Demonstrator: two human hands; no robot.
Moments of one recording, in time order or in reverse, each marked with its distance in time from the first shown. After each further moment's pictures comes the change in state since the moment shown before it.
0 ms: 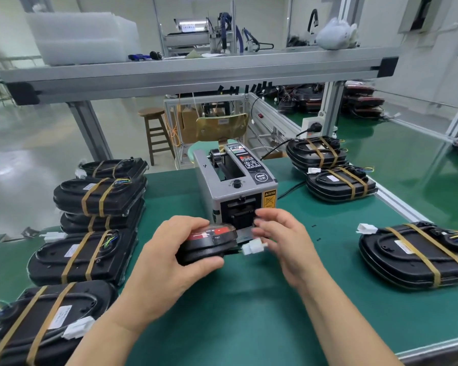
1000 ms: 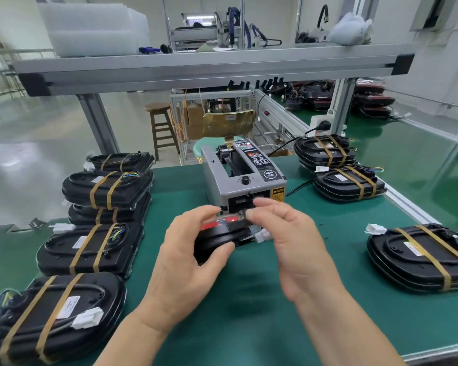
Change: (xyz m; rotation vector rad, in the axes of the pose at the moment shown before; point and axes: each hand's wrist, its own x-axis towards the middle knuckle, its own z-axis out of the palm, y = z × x) left_hand -0.008 -0.003 0.025 -0.102 0.233 0.078; right_hand -0.053 -0.050 0.053 -0.002 0.086 -0.051
